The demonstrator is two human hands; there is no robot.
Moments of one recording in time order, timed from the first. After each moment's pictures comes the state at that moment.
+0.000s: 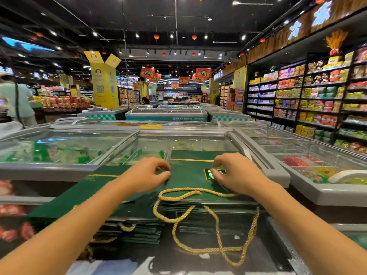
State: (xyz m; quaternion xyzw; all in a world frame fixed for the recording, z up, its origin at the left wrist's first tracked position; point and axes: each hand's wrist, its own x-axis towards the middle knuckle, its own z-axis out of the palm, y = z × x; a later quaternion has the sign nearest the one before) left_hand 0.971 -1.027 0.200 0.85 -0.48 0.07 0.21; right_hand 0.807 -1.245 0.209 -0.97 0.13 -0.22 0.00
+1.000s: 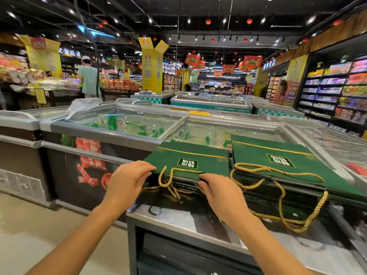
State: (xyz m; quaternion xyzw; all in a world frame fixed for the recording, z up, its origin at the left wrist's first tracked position) left_hand 0.942 -0.771 0.113 0.84 -0.35 0.33 0.25; right_hand 0.821 -1.020 0.135 -0.97 0.02 -0.23 0.07
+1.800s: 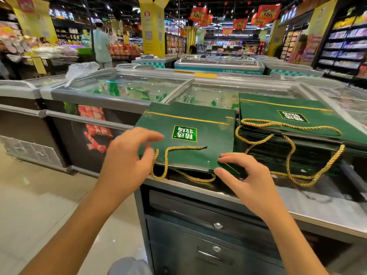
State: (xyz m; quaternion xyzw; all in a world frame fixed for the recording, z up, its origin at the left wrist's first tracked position) left_hand 0.839 -0.780 0.132 0.81 -0.32 0.30 0.38; right_hand 0.757 -1.046 0.077 -0.87 -0.04 -0.31 0.37
